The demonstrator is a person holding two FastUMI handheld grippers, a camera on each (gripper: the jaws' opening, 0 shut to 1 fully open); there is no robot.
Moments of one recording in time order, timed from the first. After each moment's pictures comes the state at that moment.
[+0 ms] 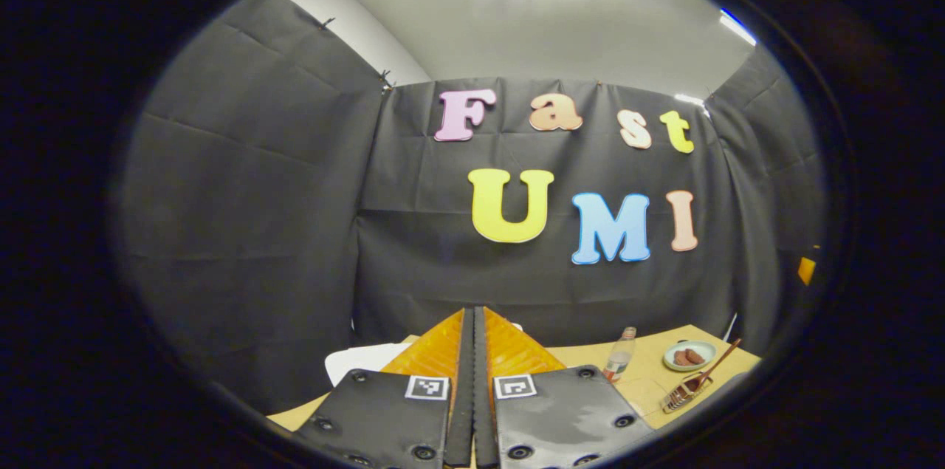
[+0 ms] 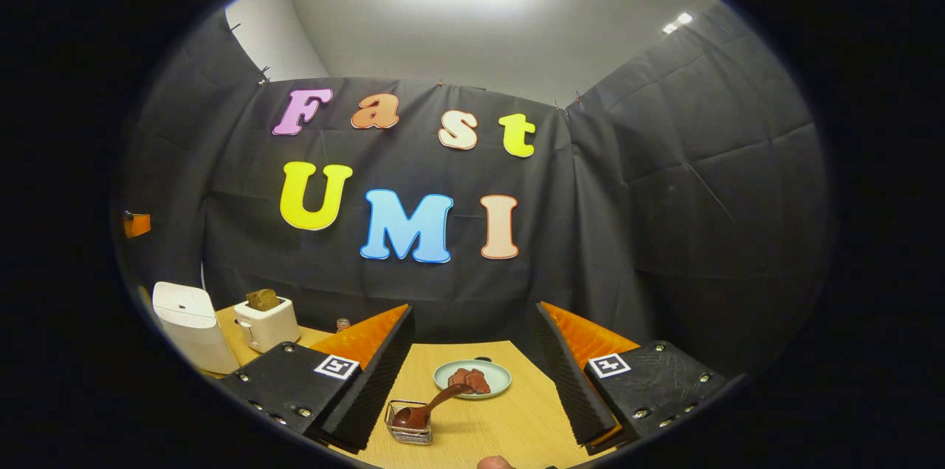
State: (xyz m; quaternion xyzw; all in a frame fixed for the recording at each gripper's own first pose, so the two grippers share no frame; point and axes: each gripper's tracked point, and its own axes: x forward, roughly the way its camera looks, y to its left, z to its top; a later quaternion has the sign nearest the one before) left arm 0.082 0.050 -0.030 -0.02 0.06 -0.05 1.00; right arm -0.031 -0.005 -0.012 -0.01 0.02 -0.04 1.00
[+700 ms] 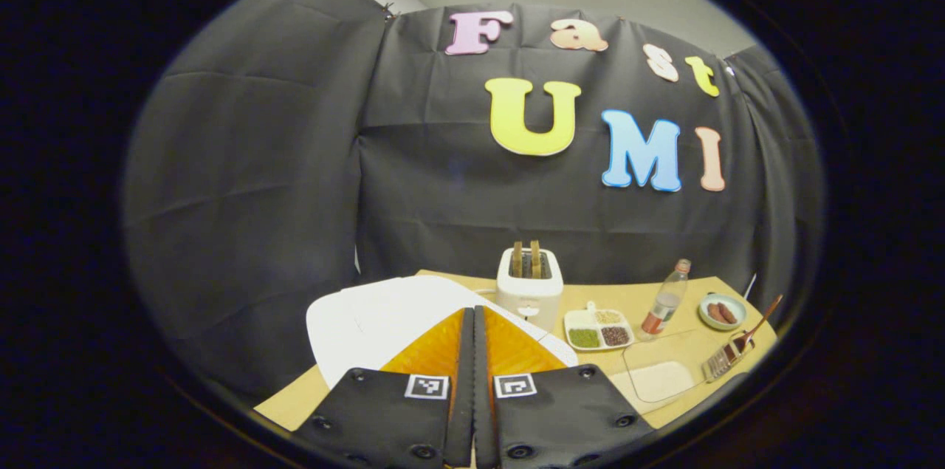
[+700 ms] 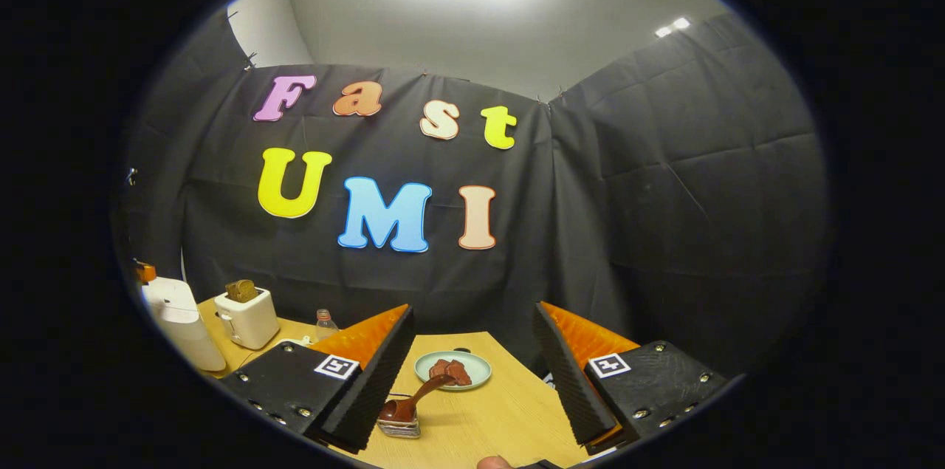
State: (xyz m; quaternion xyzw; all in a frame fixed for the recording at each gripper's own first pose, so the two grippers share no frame) left arm 0.149 0.082 -0.196 -0.02 0.21 -0.04 0.98; right arm -0.039 -0.010 -0.015 -0.03 0.04 -0.08 1.00
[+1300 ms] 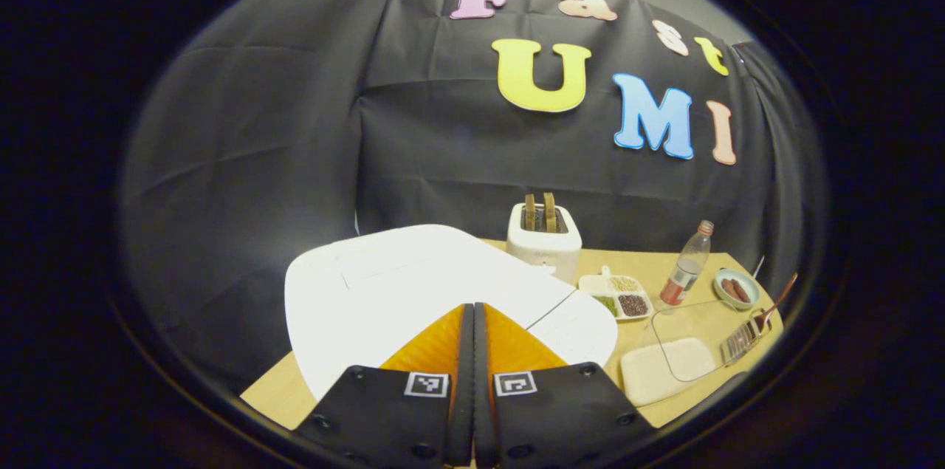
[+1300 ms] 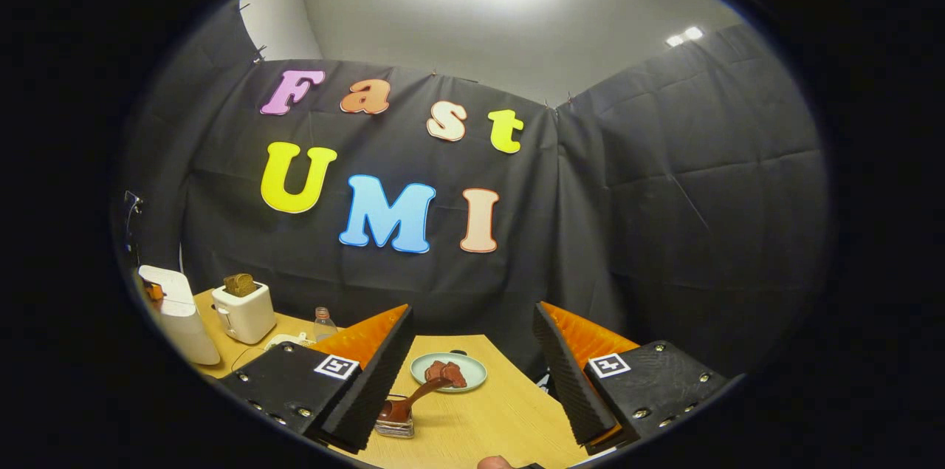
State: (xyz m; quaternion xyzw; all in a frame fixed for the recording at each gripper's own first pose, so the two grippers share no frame) left arm 0.149 0.089 -0.259 -0.02 0.25 -0.03 0.97; right arm -0.036 -0.004 -0.012 -0.05 0.04 -0.07 1.00
